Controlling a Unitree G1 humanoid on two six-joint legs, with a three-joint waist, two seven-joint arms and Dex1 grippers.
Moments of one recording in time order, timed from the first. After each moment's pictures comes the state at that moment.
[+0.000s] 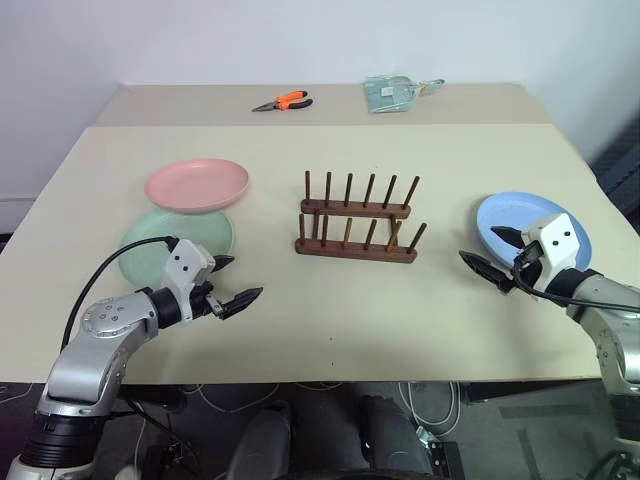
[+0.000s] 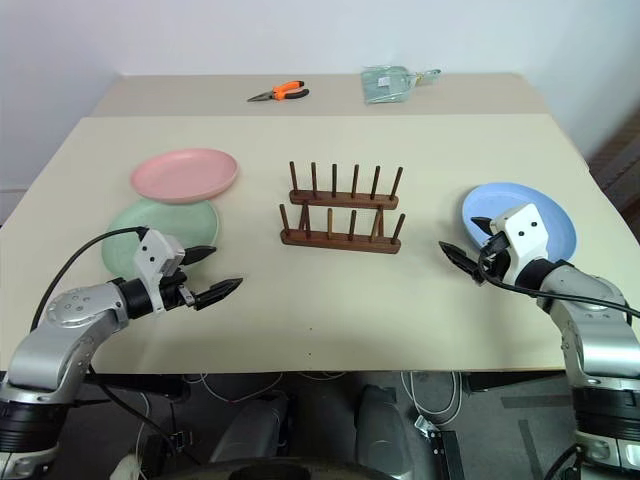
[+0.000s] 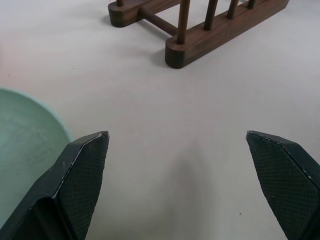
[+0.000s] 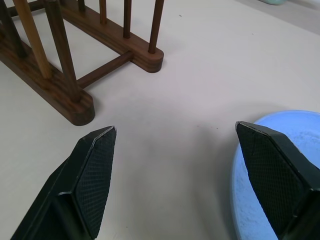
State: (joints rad) left arm -0.05 0.66 0.10 -0.29 -0.38 0.47 -0.79; right arm -0.11 -0.74 -0.27 -0.06 0.33 0.32 0.74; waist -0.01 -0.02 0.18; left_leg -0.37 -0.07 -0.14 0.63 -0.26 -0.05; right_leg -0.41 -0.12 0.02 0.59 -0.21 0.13
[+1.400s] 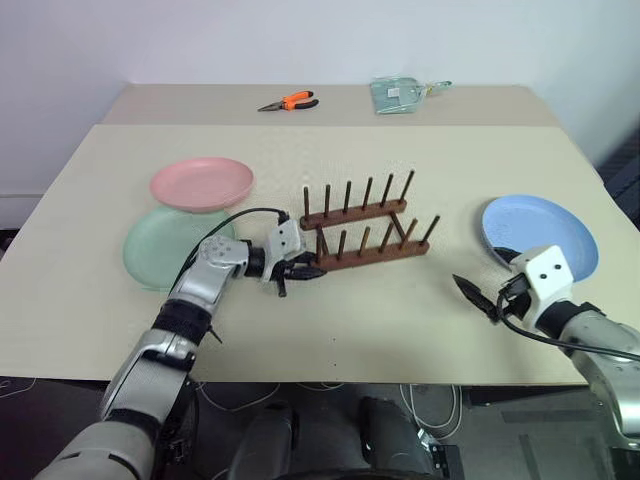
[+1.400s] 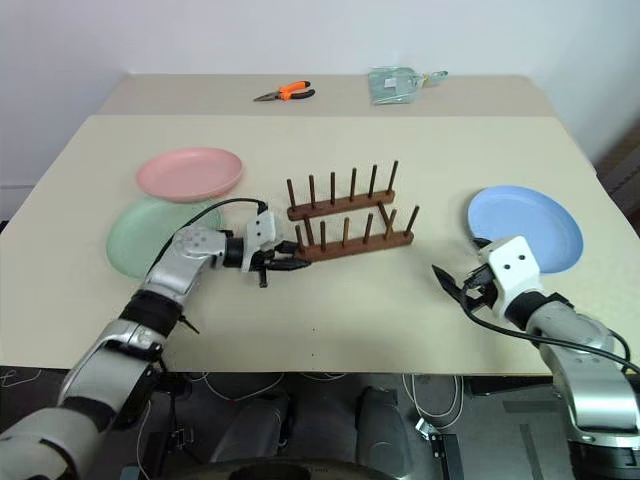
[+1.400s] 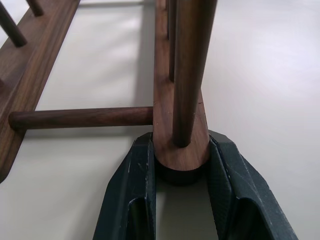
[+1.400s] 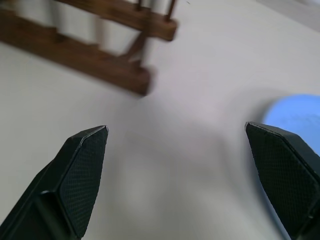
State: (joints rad) left arm -0.61 0.40 -0.27 0.45 -0.07 0.01 -1.21; right arm 0.15 -0.69 -0.32 -0.33 0.28 0.36 0.60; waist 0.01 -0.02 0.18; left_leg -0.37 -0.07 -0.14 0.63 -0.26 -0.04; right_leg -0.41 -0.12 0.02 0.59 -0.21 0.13
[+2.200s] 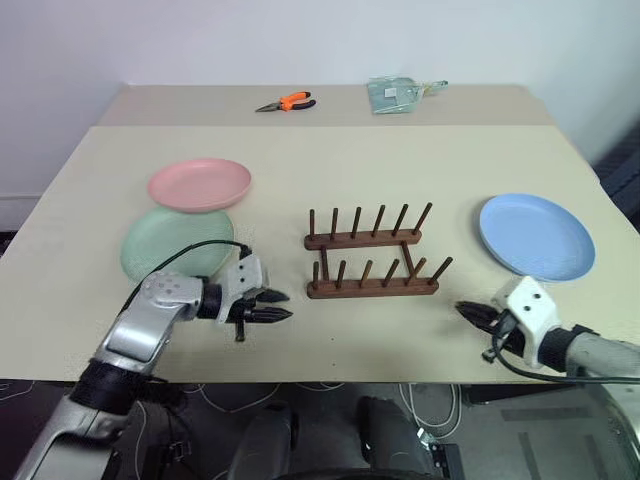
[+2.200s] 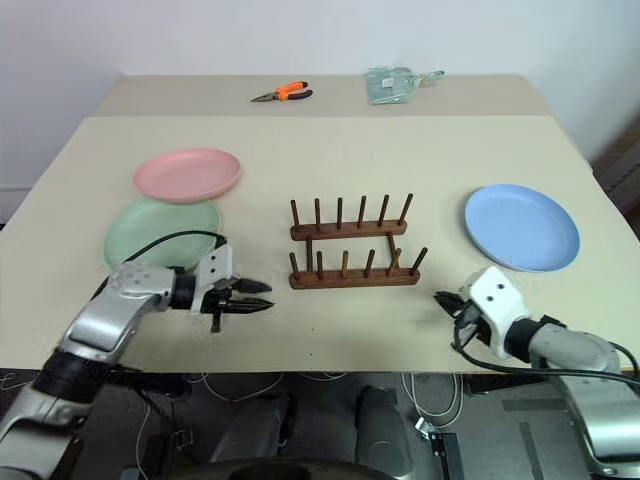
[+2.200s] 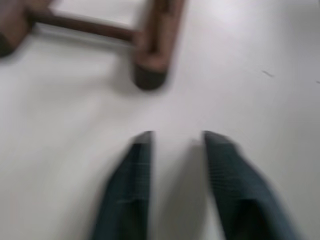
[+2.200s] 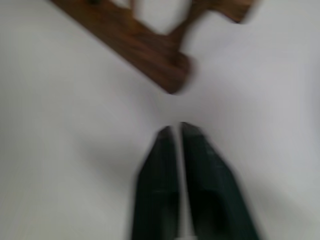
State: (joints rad) left arm -0.26 0.67 -0.20 -0.15 -0.21 0.44 -1.17; right arm 0.27 -0.77 -0.21 -0.49 0.29 0.48 0.75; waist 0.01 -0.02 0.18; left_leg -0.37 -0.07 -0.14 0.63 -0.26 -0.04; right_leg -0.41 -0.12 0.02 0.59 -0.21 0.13
